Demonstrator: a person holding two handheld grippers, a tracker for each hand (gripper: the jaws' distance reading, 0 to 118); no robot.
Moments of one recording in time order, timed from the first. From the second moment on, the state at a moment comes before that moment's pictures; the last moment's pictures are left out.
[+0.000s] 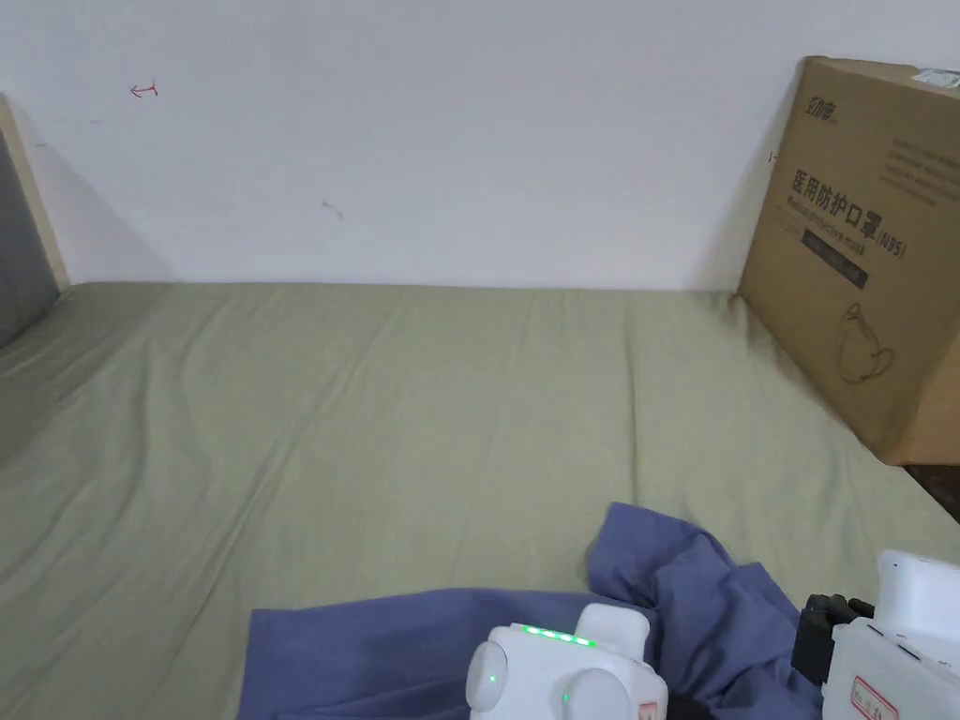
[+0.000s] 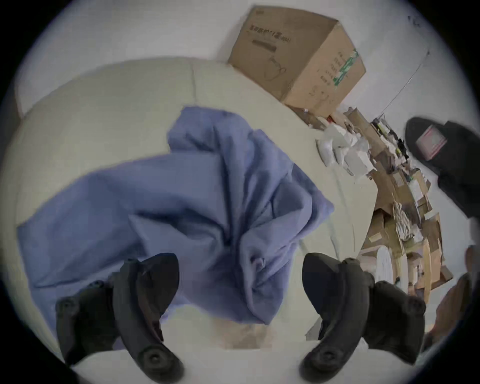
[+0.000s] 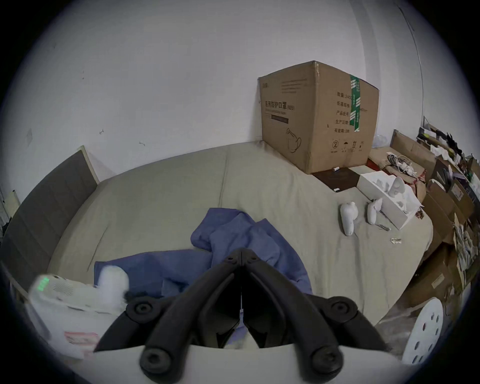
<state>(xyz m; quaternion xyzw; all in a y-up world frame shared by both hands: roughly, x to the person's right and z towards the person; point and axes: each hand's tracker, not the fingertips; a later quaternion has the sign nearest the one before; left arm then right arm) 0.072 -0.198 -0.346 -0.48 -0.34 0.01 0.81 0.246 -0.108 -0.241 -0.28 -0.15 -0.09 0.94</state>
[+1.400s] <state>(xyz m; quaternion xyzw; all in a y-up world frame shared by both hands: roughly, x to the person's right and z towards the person) -0.153 -0.231 -0.479 -0.51 -0.02 -0.02 0.86 0.272 -0.178 -0.319 -0.38 -0.09 -0.13 0.91</state>
